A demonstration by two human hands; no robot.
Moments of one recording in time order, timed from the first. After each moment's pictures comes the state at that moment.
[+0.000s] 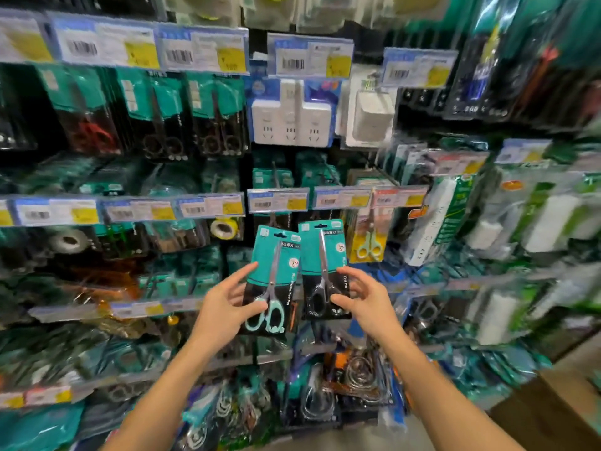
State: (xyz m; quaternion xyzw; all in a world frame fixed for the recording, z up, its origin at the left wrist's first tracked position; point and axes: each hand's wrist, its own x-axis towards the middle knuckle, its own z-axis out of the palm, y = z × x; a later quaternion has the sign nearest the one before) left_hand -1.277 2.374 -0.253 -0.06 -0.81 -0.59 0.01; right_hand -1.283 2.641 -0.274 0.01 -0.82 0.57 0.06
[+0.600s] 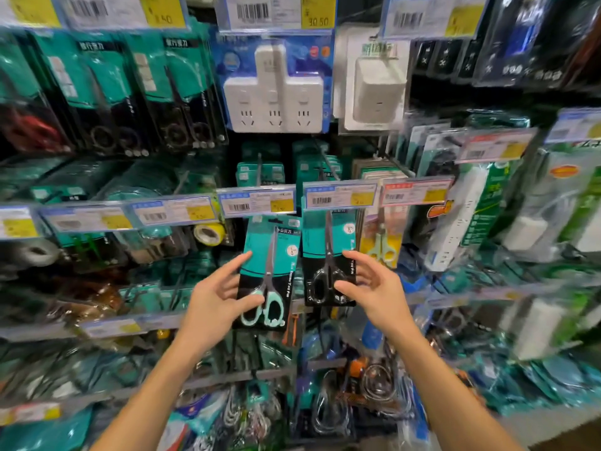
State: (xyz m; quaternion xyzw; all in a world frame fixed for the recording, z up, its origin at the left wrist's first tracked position) left_hand -1.332 2.392 -0.271 -0.07 -0.81 -0.58 0.06; right_hand -1.336 2.664 -0.275 0.06 -0.78 0.62 0.10
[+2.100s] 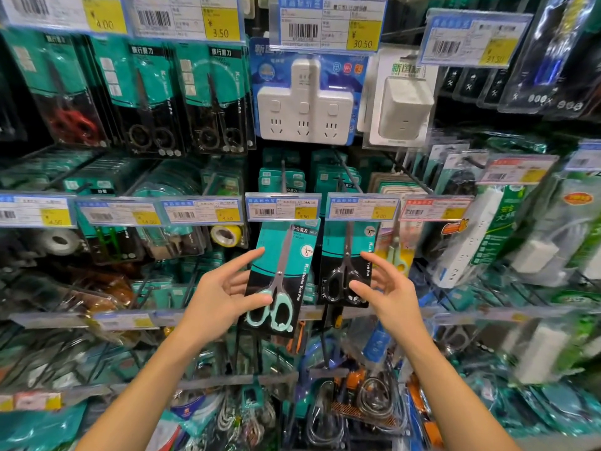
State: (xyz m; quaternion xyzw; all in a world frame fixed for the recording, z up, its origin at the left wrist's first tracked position) left_hand -1.337 2.366 -0.262 -0.12 -0.79 -0.60 0.03; right_hand -1.341 2.659 -0.265 0.07 -0.77 0.62 0.12
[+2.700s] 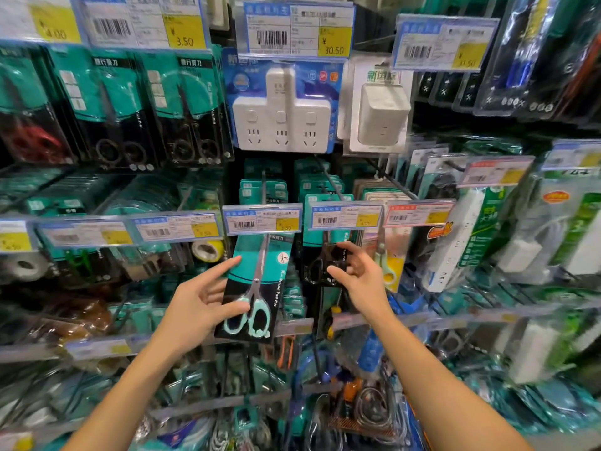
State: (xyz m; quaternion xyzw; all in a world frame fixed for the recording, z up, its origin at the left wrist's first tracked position) left_hand -1.359 2.357 -0.268 -0.13 -0.80 -0.58 0.05; right_hand -1.408 2.653 -0.285 0.06 -0.73 0.66 0.14
